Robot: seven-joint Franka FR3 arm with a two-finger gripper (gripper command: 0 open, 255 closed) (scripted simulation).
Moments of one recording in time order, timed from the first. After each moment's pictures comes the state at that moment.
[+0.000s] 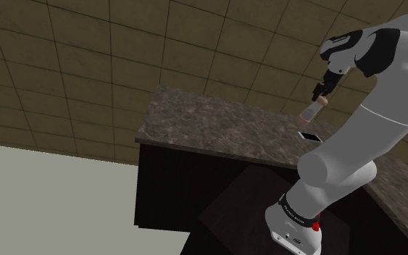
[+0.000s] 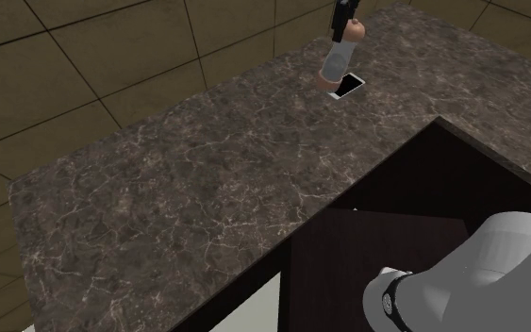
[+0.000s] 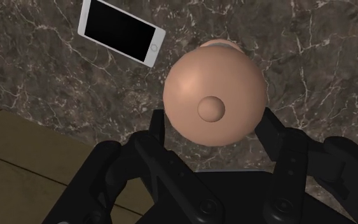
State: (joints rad) arm -0.61 0.05 -0.67 -1.82 -0.03 1.97 -0.87
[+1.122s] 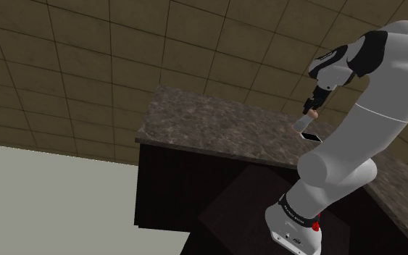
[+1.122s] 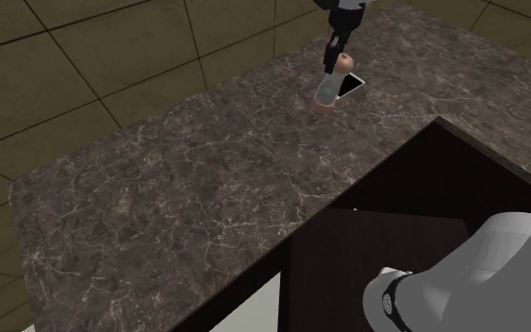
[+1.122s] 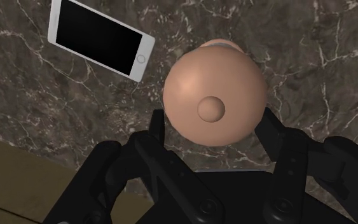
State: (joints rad) arm -0.62 0.12 -0.67 -1.99 0.02 2.18 -0.89
